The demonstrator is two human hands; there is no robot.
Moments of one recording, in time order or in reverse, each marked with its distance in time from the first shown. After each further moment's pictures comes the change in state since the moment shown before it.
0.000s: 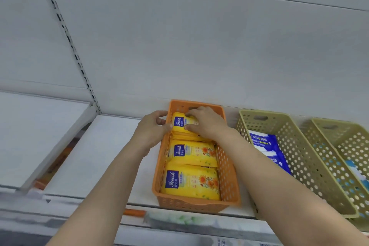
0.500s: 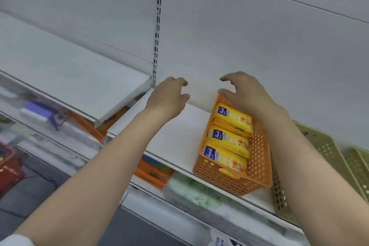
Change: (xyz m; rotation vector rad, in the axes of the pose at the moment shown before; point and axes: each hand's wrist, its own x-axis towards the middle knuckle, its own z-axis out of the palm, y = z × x) left_hand -0.071 0.004 -0.079 0.559 0.348 0.203; right_hand -0.029 -0.083 -0.079 -0.080 0.216 -0.243
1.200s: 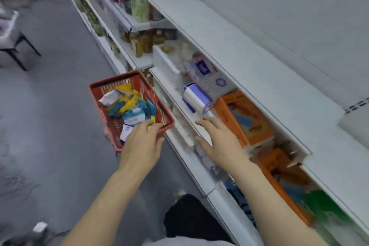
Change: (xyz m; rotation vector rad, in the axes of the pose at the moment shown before) left_hand -0.295 -0.442 -0.201 0.267 0.303 -0.488; right_hand -0.027 -0.516 0.242 0.336 -0.268 -0.606
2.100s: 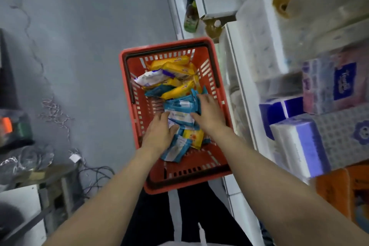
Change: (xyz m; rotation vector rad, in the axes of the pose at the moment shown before) left_hand 0.203 -0.287 0.169 -0.281 -0.431 -0.764; right_hand 0.395 0.012 0.338 0.036 -0.682 0.178
